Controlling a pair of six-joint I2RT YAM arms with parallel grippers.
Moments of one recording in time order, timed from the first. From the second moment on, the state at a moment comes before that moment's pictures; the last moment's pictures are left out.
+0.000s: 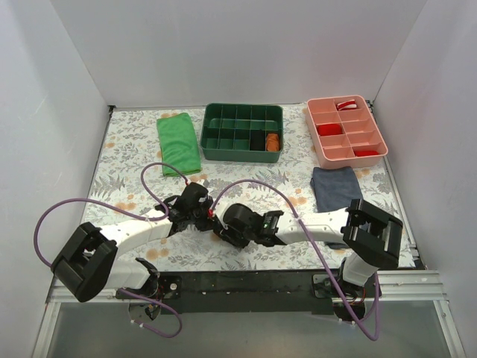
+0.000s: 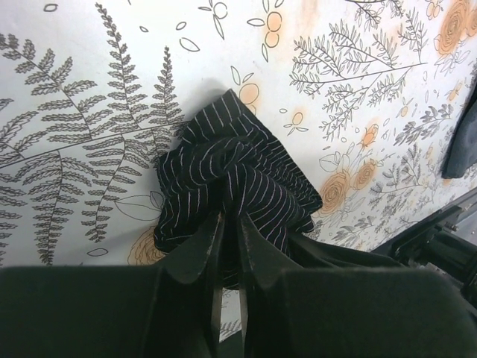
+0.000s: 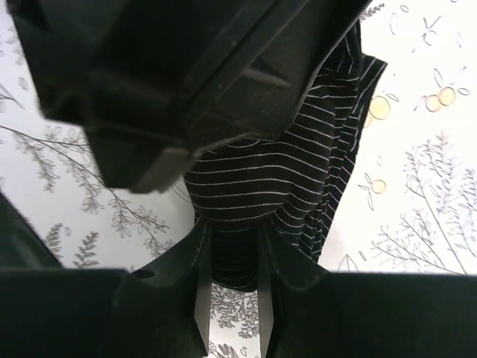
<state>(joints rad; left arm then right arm) -0.68 1.27 0.52 -0.13 0.14 -0.89 1.27 1.64 0.89 -0.17 0.14 0.11</state>
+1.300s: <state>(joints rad) -0.58 0.87 0.50 -0.40 0.03 -0.90 0.99 1.77 0.92 -0.03 -0.67 0.34</state>
